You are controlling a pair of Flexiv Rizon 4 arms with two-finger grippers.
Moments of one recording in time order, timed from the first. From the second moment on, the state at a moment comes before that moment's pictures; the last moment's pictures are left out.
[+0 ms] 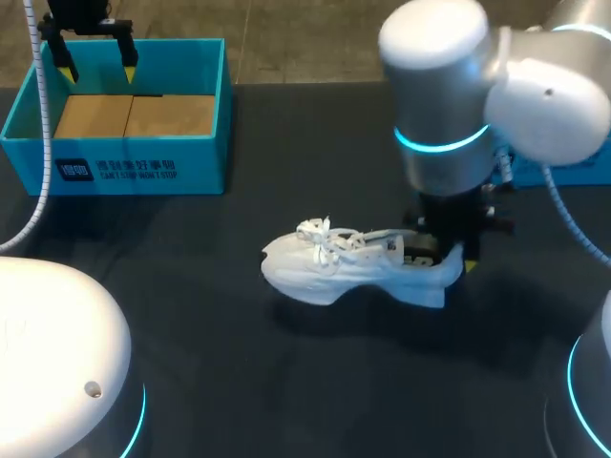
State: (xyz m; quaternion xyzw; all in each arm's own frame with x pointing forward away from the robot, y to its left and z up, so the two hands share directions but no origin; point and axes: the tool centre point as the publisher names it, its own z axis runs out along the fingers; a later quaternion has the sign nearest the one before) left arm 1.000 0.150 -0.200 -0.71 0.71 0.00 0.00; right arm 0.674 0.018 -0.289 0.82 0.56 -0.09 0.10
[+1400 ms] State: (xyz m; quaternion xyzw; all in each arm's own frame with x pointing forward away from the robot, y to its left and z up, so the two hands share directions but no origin) left arm 1.000 0.150 -0.200 -0.71 0.71 0.00 0.00; right arm 0.662 0.082 -0.358 0.78 0.61 -0.11 0.06
